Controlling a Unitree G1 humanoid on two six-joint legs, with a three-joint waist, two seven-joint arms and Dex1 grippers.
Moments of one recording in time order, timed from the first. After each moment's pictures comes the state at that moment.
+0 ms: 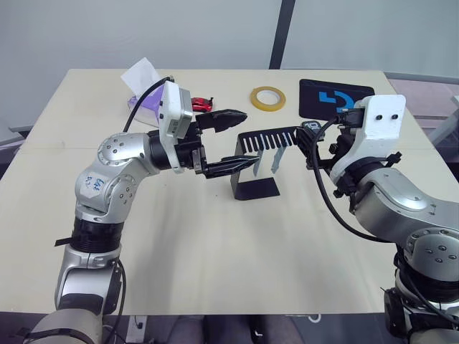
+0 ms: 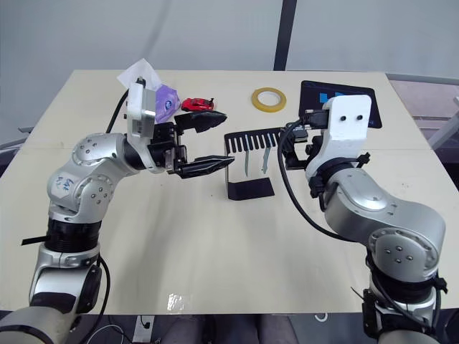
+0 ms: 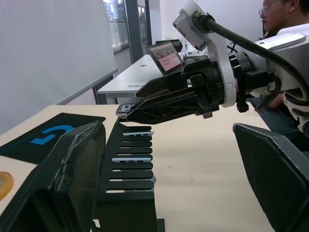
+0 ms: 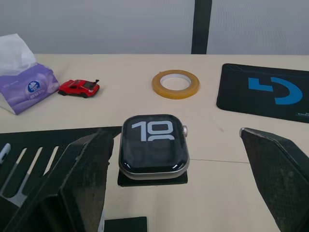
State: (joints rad) left arm -0.76 0.49 -0.01 -0.15 -0.61 0.50 -0.92; right arm -0.58 -0.53 -0.16 -0.70 1.17 1.10 -0.71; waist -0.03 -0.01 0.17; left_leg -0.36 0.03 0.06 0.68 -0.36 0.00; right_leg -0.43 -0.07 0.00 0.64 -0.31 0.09
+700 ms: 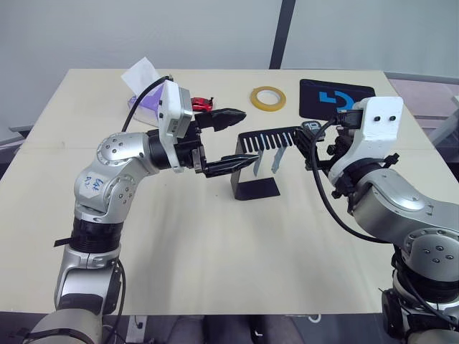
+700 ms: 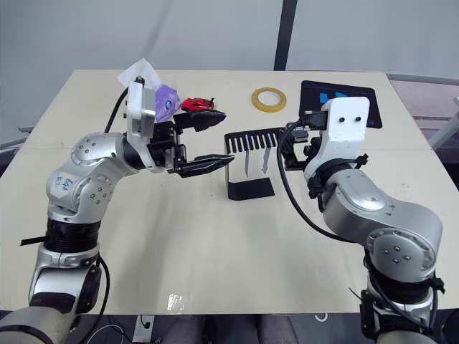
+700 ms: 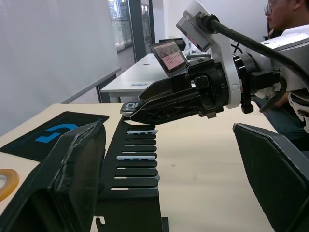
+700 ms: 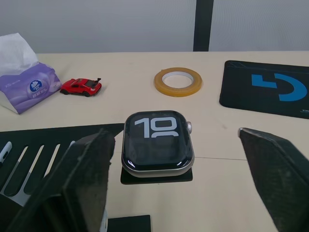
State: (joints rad) left arm -0.76 0.49 -0.01 -0.15 -0.60 0.50 -0.92; right arm -0.58 -0.51 -0.16 -0.70 1.17 1.10 -0.70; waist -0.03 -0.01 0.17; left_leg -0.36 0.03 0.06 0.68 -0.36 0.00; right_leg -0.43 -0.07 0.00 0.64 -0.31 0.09
